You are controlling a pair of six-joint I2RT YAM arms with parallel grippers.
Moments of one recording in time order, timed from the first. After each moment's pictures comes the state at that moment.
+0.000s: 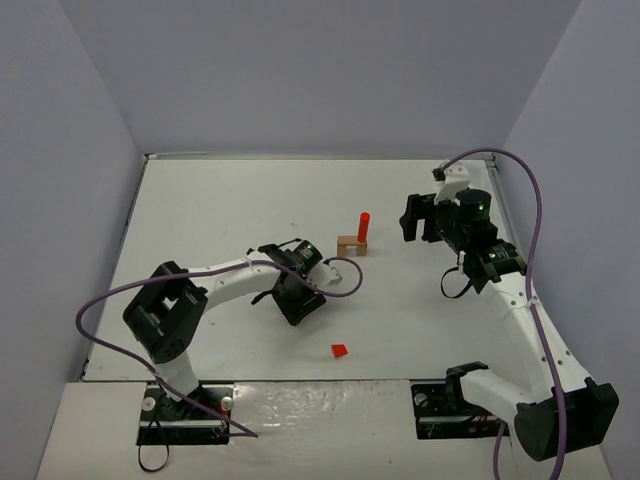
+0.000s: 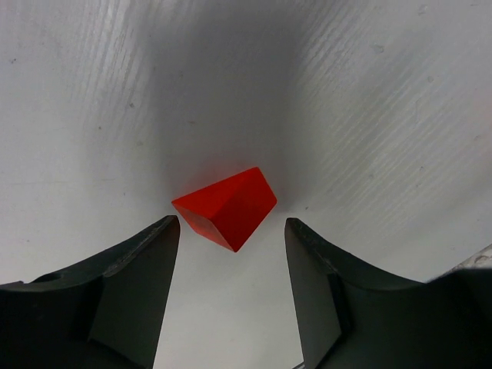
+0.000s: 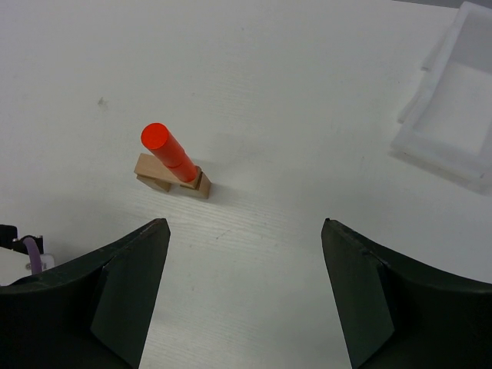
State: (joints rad) left arm -0.80 1.72 1.12 -0.75 0.12 0.19; right arm 0.22 1.06 0.98 -0.37 -0.08 0.07
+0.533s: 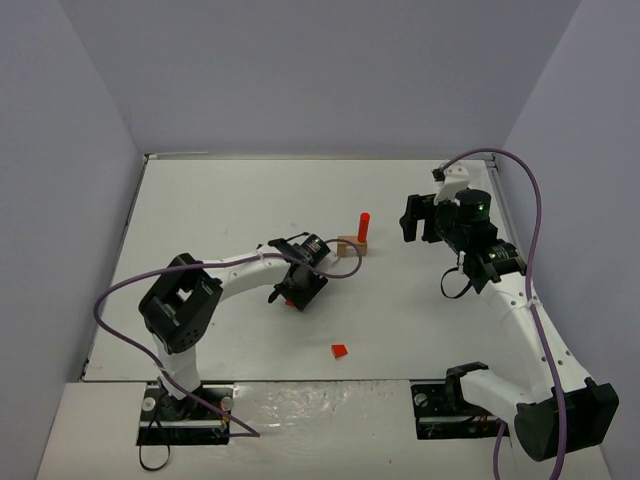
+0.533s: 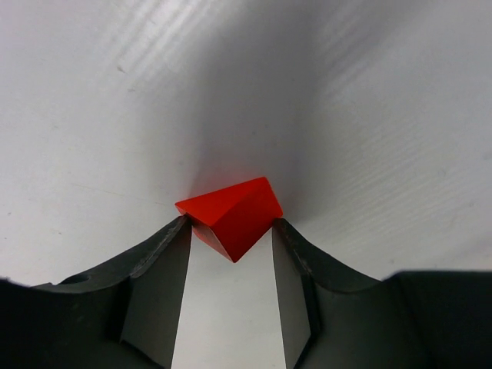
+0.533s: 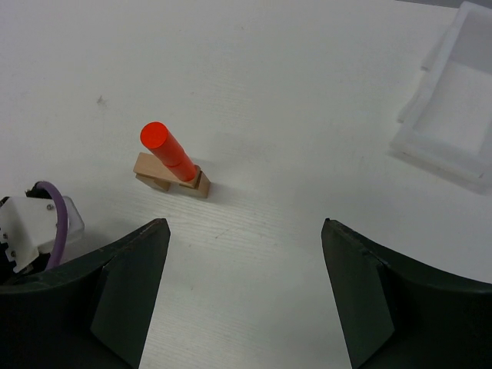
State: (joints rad) left arm -0.79 1.82 1.20 -0.71 -0.02 -0.04; right arm 0.22 1.06 0.98 -0.37 -0.08 0.06
